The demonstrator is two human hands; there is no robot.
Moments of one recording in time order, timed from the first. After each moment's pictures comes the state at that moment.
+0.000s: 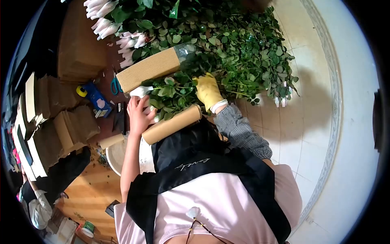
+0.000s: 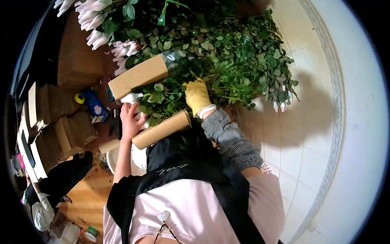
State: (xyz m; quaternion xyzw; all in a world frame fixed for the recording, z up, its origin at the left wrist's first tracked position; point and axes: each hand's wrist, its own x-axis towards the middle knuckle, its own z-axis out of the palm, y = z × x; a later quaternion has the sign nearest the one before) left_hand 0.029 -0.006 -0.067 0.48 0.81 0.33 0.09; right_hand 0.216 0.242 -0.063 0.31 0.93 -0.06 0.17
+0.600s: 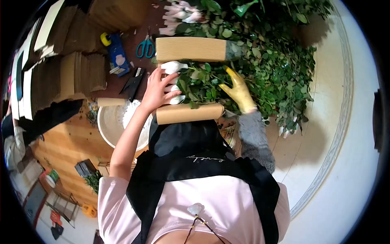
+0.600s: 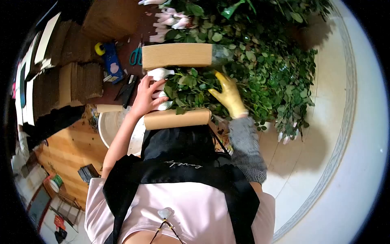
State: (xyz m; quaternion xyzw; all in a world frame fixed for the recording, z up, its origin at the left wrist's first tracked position) left_hand 0.025 -0.019 -0.066 0.46 0.81 0.34 0.14; right_hand 0.217 0.270 -0.048 0.22 0.93 -0.30 -0.02
